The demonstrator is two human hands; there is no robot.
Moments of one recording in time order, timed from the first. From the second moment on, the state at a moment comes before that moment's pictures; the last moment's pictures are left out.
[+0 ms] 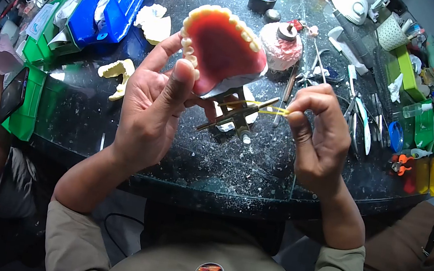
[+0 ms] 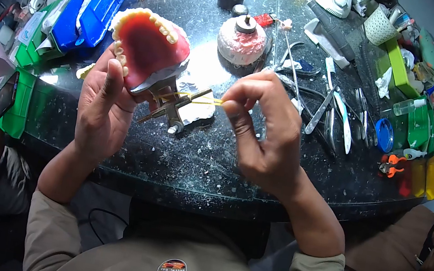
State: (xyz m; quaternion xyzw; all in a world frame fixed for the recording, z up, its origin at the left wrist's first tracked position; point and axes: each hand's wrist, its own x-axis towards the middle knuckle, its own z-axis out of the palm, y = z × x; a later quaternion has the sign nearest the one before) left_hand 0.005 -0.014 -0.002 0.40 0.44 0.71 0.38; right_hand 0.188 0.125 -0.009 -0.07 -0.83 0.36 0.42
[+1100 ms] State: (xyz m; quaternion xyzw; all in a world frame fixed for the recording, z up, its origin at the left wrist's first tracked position) left_hand 0.000 -0.007 -0.009 0.36 0.40 0.75 0.38; right_hand 0.184 0.113 -0.008 -0.05 -0.85 0.36 0.39
